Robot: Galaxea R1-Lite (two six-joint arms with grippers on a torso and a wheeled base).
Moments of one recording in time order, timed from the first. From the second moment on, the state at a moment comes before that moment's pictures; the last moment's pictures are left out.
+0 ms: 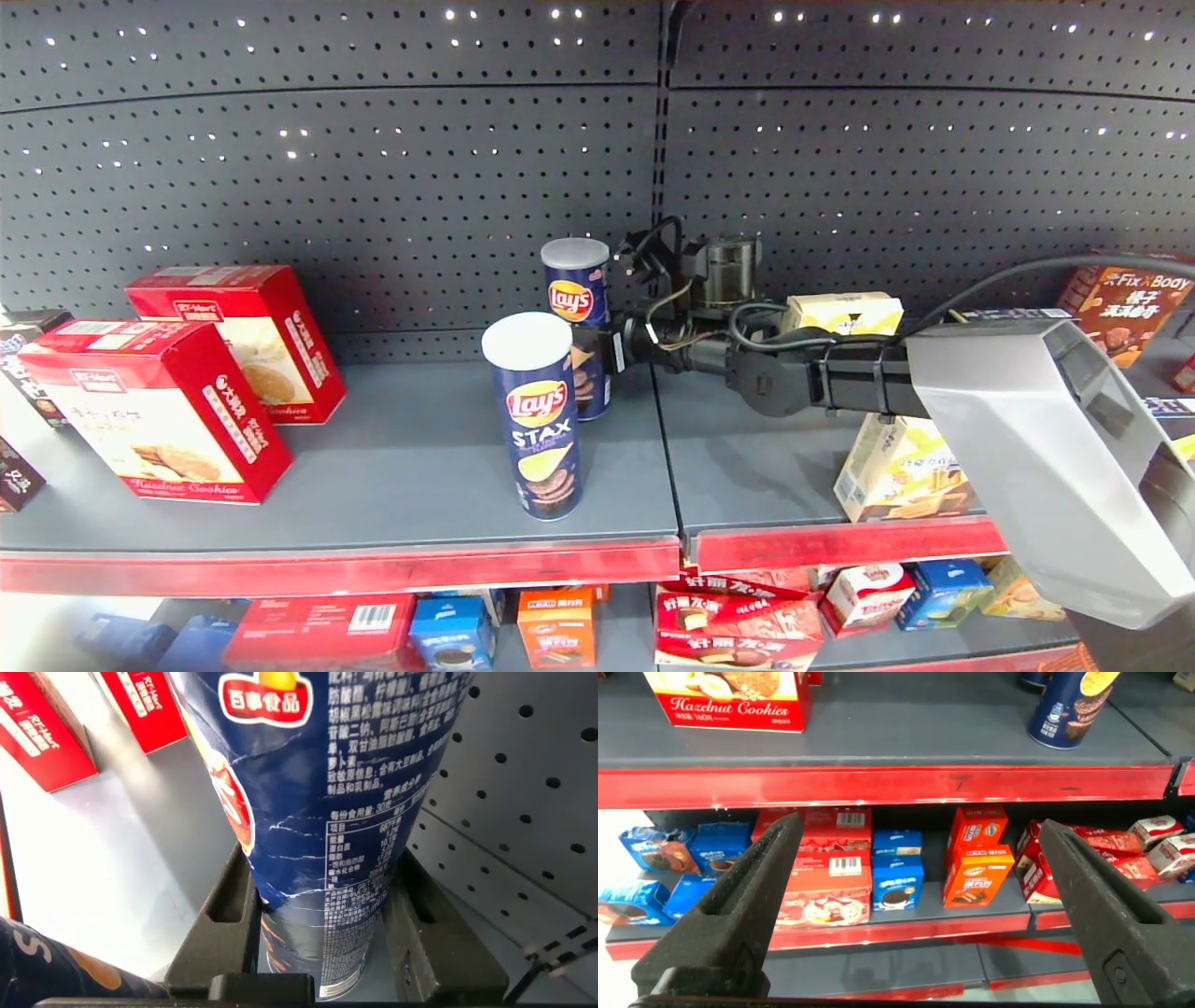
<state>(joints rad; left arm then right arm) 0.21 0.11 -0.02 -0.02 -0.29 -0.06 0.60 2.41 -1.99 -0.31 0.38 -0.07</state>
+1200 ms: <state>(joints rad) 0.21 0.11 -0.02 -0.02 -0.29 -0.06 0.60 2.31 -1.81 -0.31 0.36 -0.15</state>
